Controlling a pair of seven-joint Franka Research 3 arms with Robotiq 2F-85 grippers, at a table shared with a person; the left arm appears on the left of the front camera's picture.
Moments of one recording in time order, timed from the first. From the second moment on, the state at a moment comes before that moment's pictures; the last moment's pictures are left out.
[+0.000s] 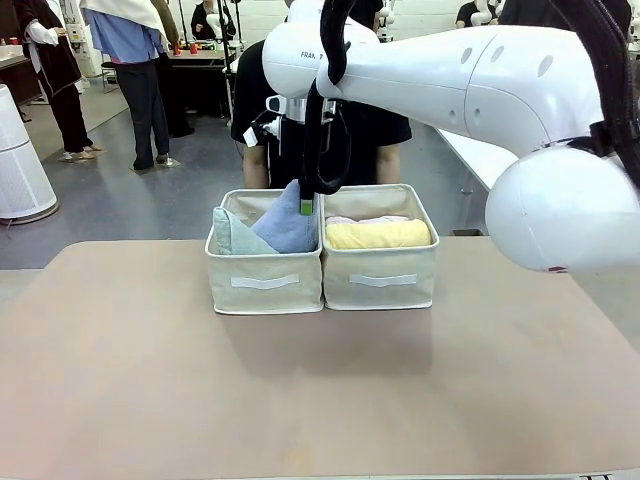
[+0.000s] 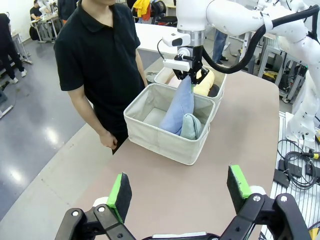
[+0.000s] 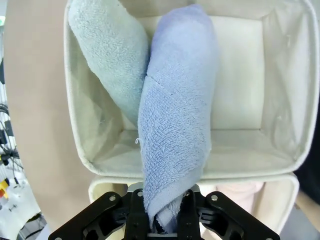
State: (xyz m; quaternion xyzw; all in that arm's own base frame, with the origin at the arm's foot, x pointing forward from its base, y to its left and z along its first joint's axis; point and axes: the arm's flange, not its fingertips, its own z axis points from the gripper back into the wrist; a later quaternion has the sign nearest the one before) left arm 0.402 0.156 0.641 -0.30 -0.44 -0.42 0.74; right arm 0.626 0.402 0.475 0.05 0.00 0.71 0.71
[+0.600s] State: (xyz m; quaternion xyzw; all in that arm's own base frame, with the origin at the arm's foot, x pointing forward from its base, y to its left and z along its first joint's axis) left arm 0.402 0.156 0.641 -0.30 -0.44 -0.42 0.74; right arm 0.636 0.393 0.451 0.09 0.01 0.70 0.71
